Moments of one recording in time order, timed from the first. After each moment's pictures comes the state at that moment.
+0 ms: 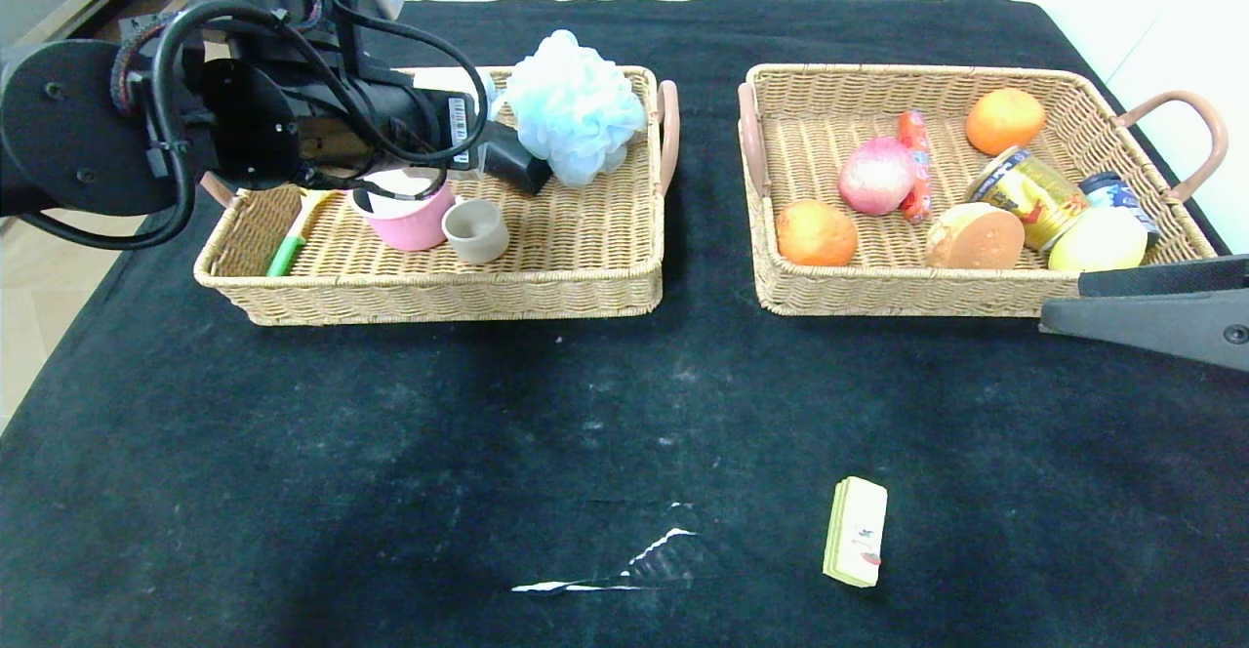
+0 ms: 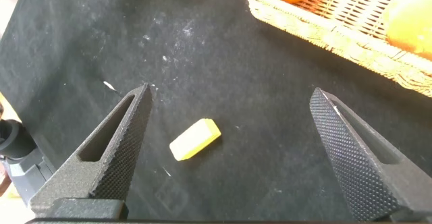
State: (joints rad) left arm -0.34 1.82 -1.70 0.01 0.29 0.02; right arm 0.18 1.26 -1.16 0.28 0.56 -0.03
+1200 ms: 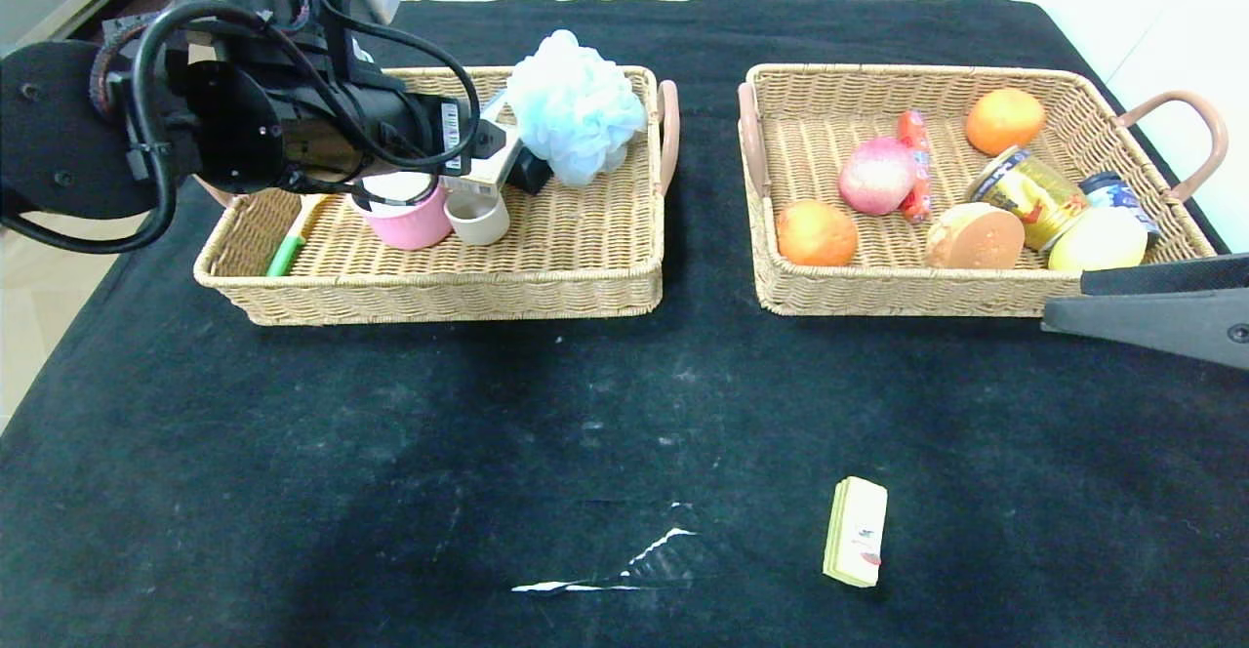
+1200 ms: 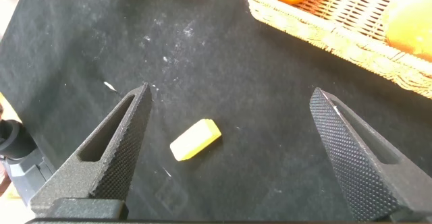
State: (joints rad) left arm -0.34 1.79 -1.67 0.02 0.28 0.04; right arm 0.18 1.25 -1.16 0.28 0.56 -0.03
